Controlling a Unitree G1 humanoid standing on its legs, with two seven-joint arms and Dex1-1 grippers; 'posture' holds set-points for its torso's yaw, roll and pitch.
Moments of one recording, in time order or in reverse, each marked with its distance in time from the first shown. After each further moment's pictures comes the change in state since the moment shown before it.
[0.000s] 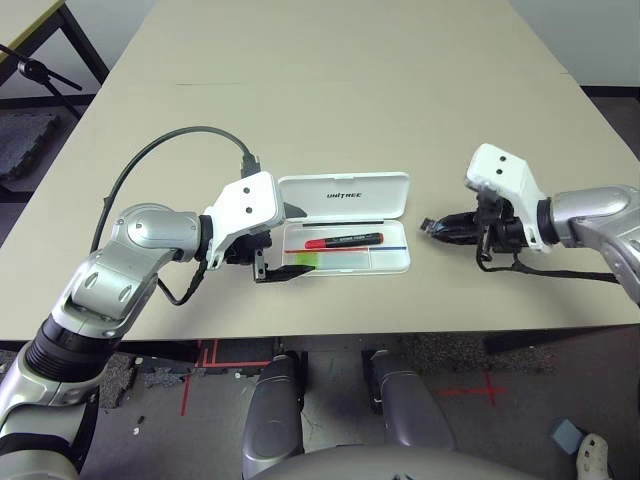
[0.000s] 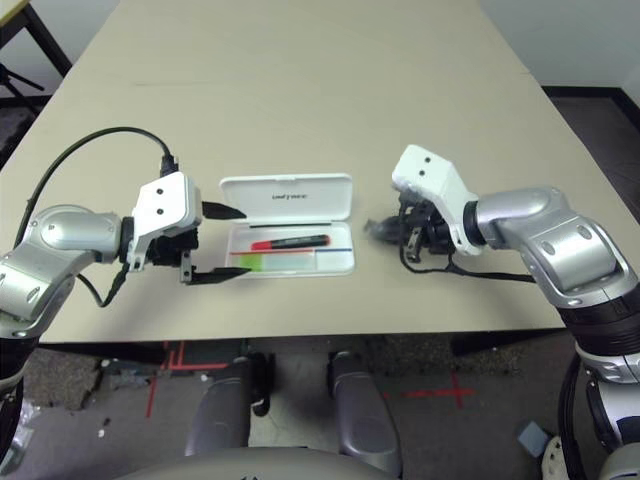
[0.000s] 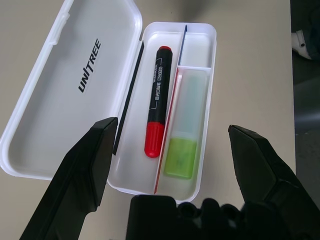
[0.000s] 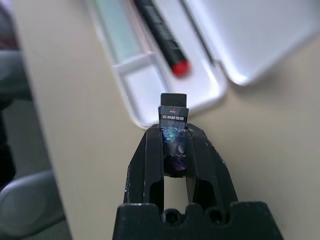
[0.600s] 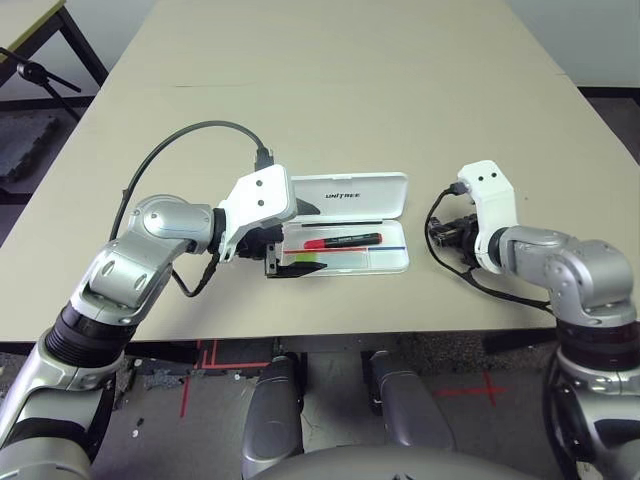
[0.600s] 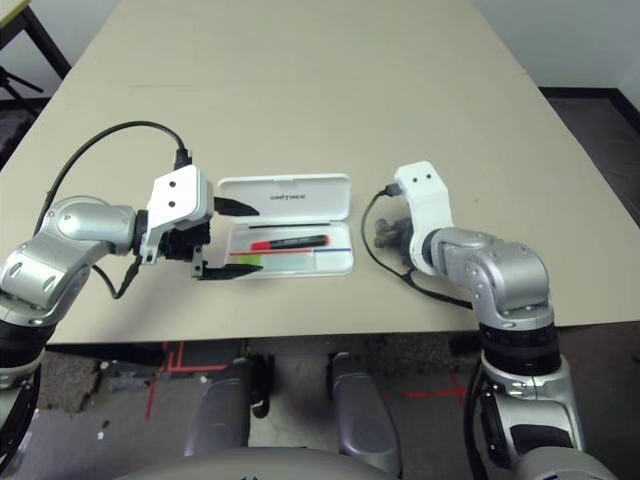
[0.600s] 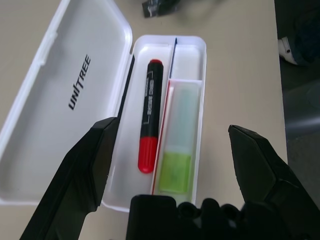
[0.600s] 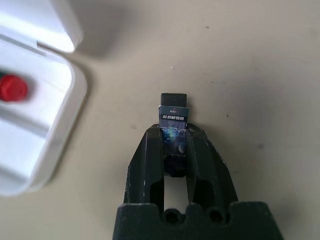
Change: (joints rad) left arm -0.038 -0.034 -0.031 0.036 0.000 -0.002 -0.034; right arm 0.053 0.319 -0.217 -0.040 0.015 0.611 -0.707
